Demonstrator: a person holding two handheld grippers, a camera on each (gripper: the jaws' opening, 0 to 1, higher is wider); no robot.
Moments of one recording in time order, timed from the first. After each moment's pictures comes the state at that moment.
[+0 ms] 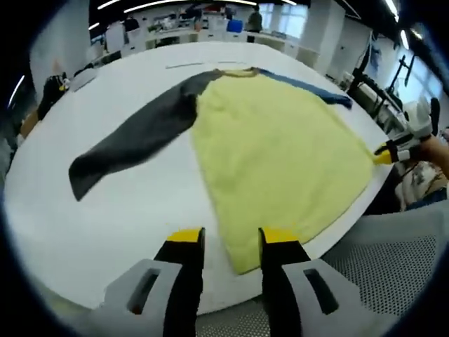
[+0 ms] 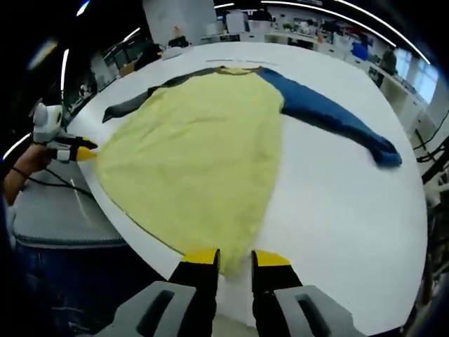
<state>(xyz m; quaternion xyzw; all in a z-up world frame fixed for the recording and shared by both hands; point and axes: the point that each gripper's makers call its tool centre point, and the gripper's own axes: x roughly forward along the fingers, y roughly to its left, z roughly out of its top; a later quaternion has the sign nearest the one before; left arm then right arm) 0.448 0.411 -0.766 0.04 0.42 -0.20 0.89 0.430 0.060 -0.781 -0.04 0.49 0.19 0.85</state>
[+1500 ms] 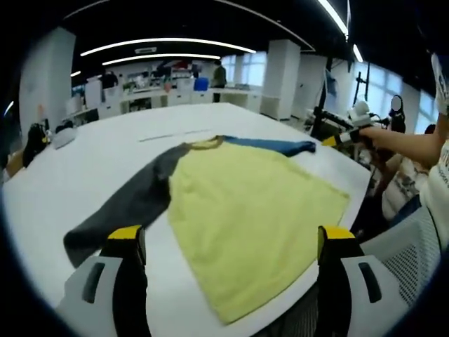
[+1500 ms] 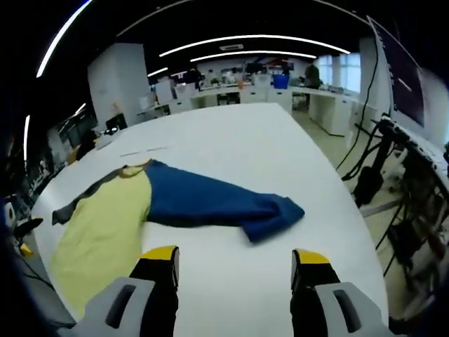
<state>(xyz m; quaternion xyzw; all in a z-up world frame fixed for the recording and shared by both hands) 0.476 0.374 -0.704 0.03 0.26 -0.29 0.92 0.571 -0.092 -0.730 0.06 0.34 0.01 0.94</state>
